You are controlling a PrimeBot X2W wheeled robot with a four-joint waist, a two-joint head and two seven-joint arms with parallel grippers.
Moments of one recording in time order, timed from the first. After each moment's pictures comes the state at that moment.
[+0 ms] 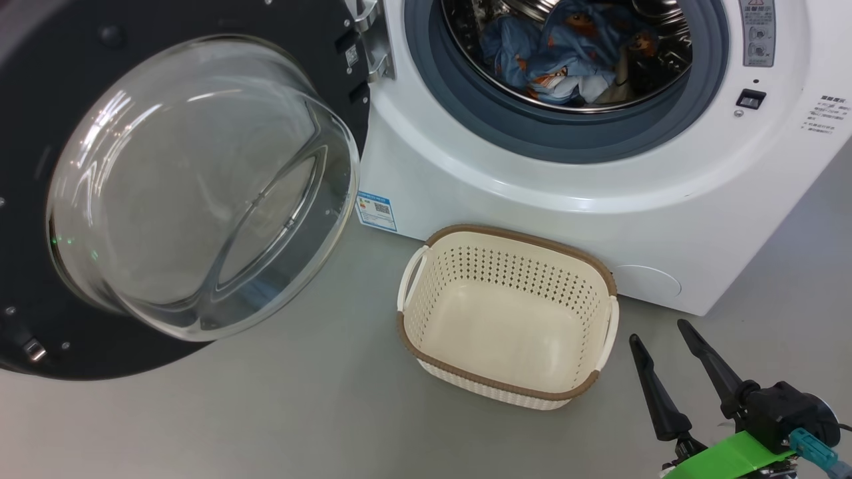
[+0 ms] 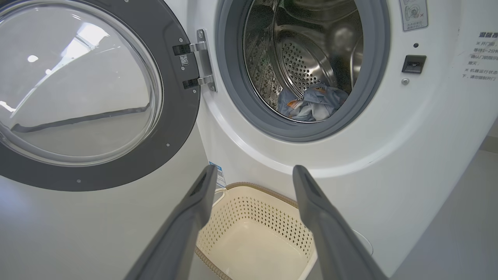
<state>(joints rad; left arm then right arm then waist) -0.69 0.34 0.64 0.80 -1.52 -0.04 0.37 -0.01 -0.19 0.08 0.09 0.22 0.12 -0.26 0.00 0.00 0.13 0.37</state>
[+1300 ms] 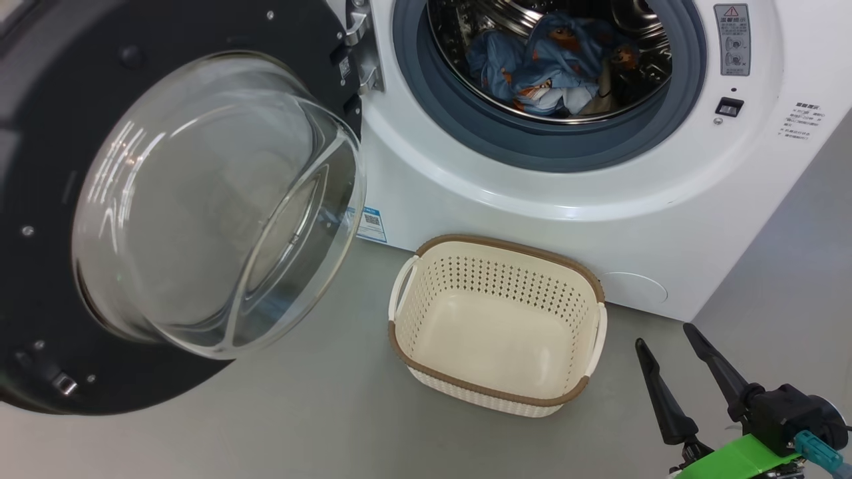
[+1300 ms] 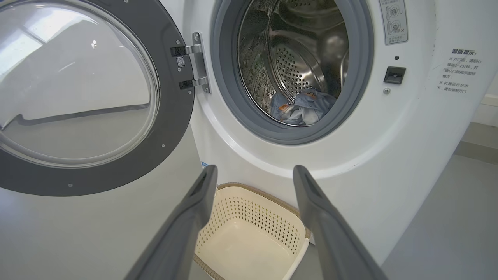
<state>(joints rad) -0.61 0.36 0.57 0.77 -1.53 -0.09 0.66 0.00 -0.22 0.08 0.09 0.22 0.12 -0.26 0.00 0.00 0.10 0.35</state>
